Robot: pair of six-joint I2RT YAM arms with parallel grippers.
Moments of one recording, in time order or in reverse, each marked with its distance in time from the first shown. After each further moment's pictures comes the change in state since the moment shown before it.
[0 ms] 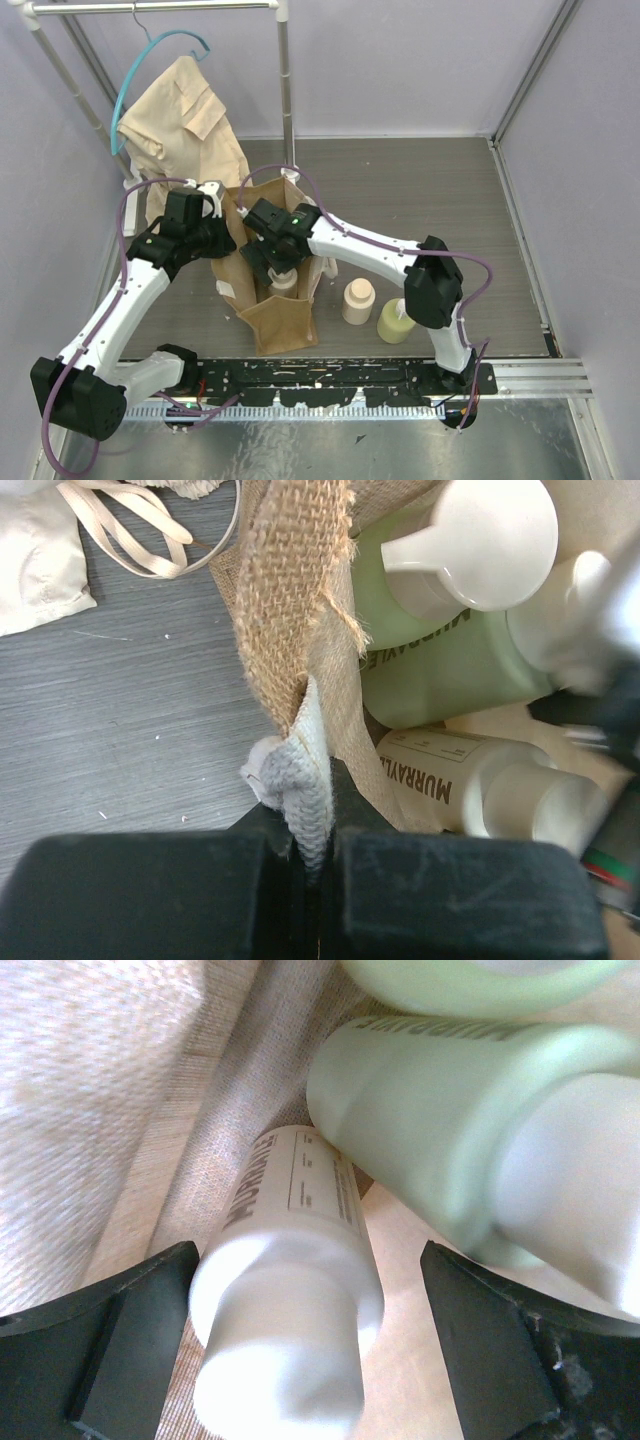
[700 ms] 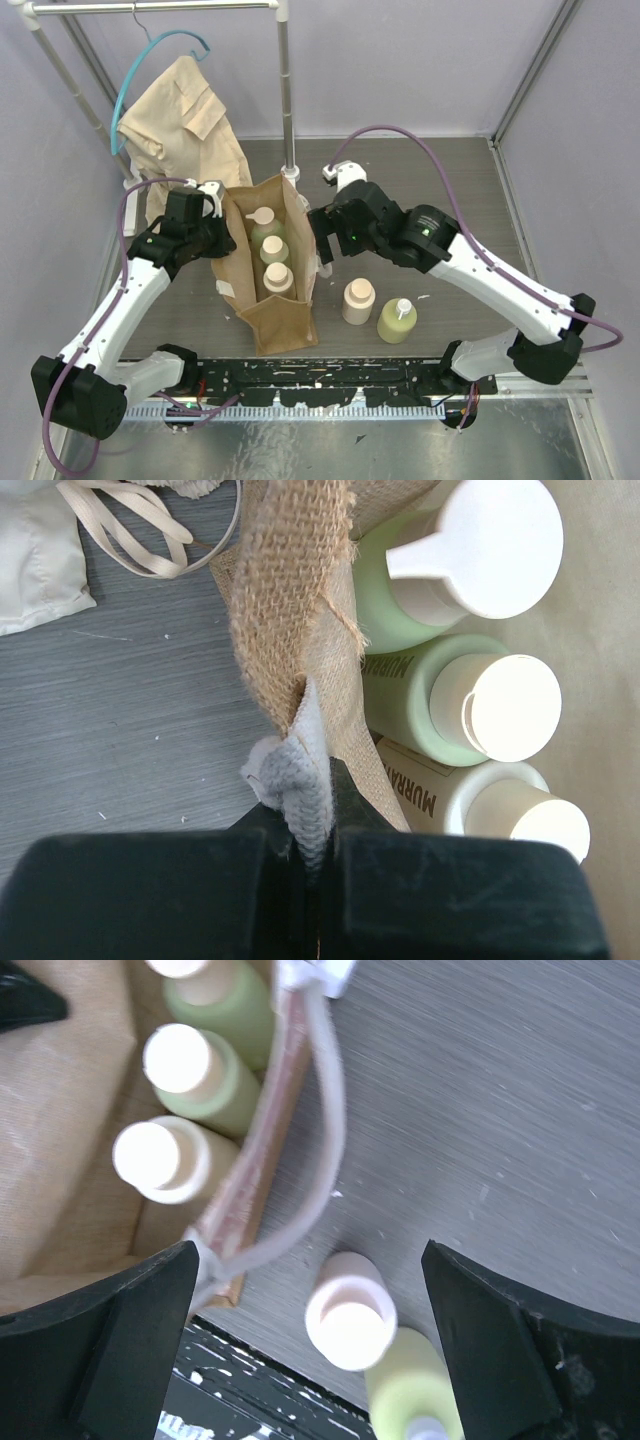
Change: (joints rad) left arm 0.000 0.006 0.000 0.003 0.000 -0.001; right arm -0.043 -0.628 -0.234 -0.046 0.243 0.060
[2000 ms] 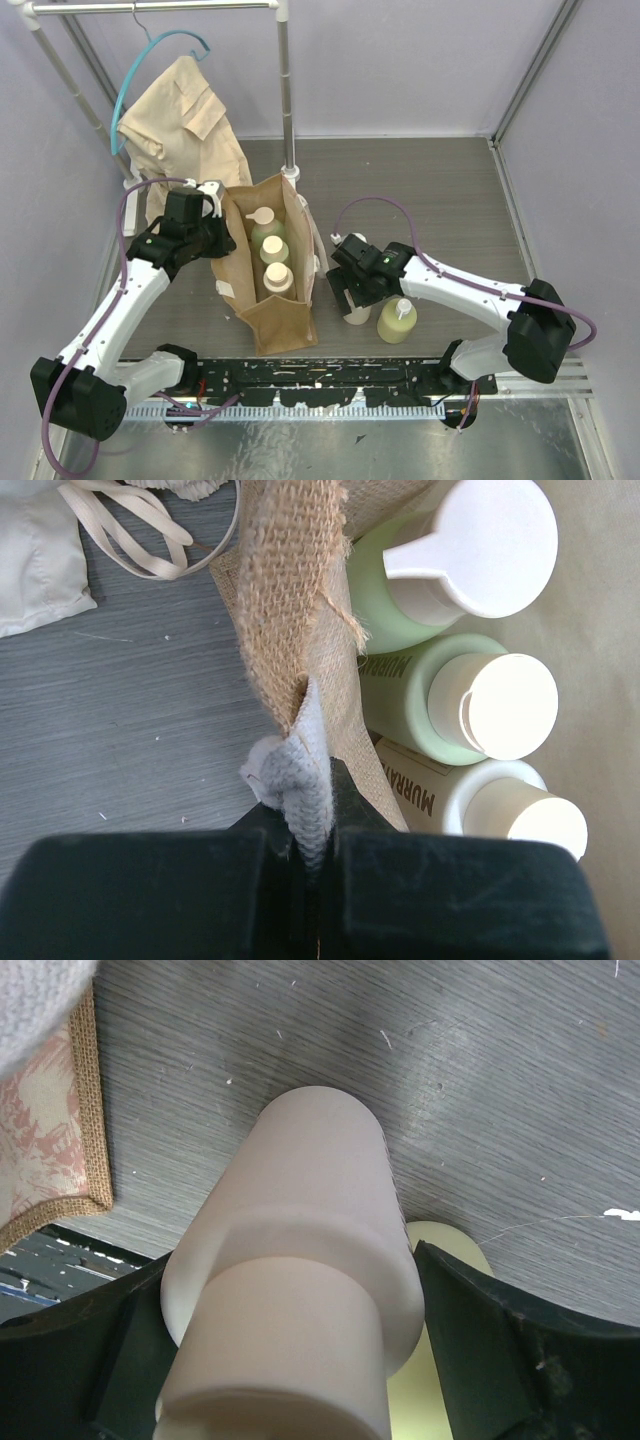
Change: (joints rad) left arm 0.000 -0.006 0.000 0.000 0.000 0.000; right arm -0.064 0.018 -0.587 0.121 -0.199 0.116
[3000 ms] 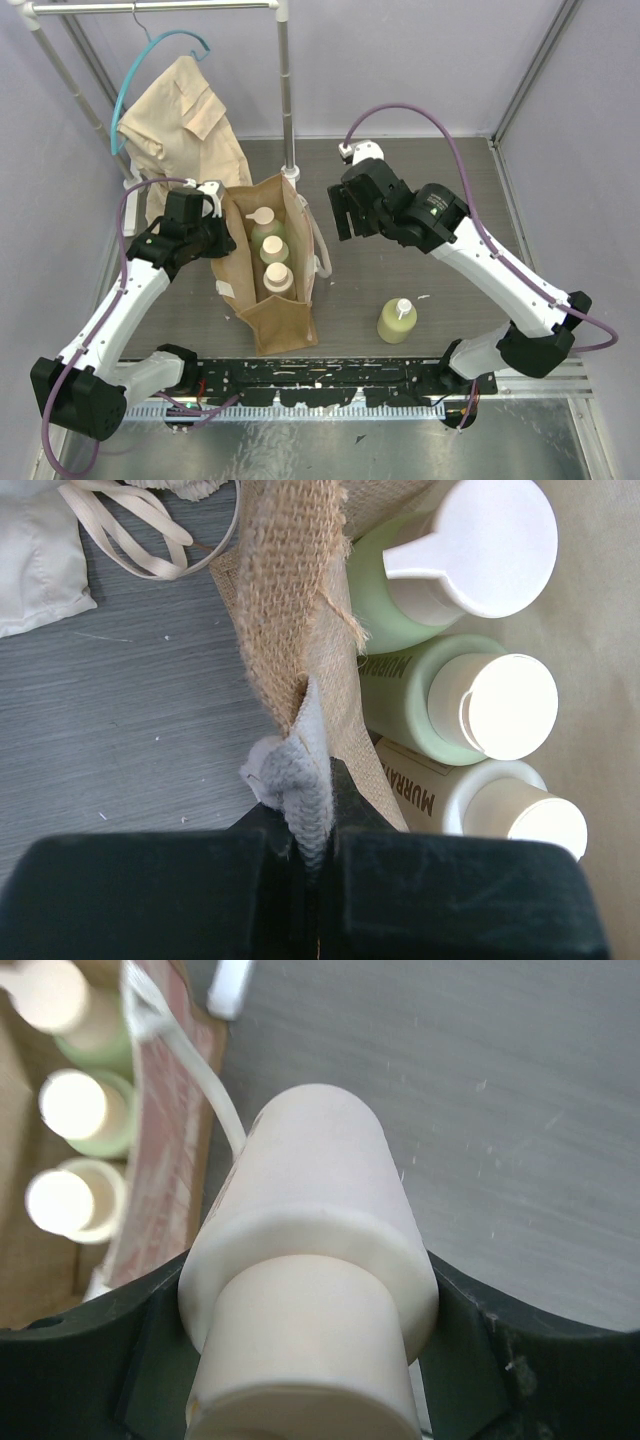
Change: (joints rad) left arm 0.000 0.000 0.000 0.000 0.000 0.000; right arm -0.024 0.040 0.741 -0.279 0.302 -0.116
